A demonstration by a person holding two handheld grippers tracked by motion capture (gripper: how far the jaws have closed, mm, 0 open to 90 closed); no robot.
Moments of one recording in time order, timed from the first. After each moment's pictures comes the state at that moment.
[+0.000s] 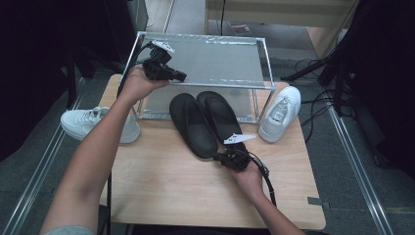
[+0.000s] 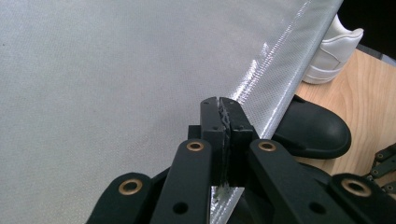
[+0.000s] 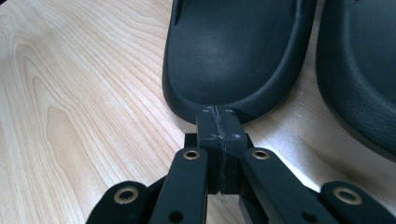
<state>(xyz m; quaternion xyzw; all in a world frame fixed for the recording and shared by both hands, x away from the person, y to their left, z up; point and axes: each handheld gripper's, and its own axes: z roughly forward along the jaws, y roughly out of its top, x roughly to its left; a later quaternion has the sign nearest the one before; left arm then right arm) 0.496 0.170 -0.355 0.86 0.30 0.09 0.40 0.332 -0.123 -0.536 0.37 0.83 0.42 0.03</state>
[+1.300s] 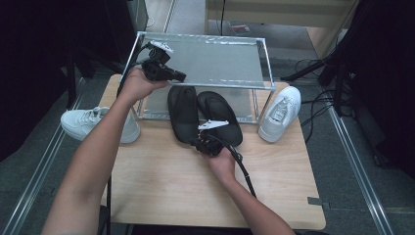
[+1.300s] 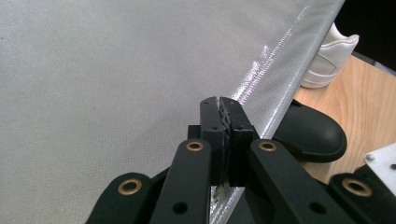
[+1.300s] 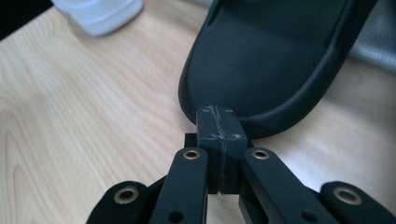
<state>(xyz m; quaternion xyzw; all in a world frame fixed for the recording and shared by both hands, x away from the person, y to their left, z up) 0.497 0.174 -0.357 0.85 0.31 0.08 0.41 0.369 -0.044 -0.529 0.37 0.82 0.44 0.05</state>
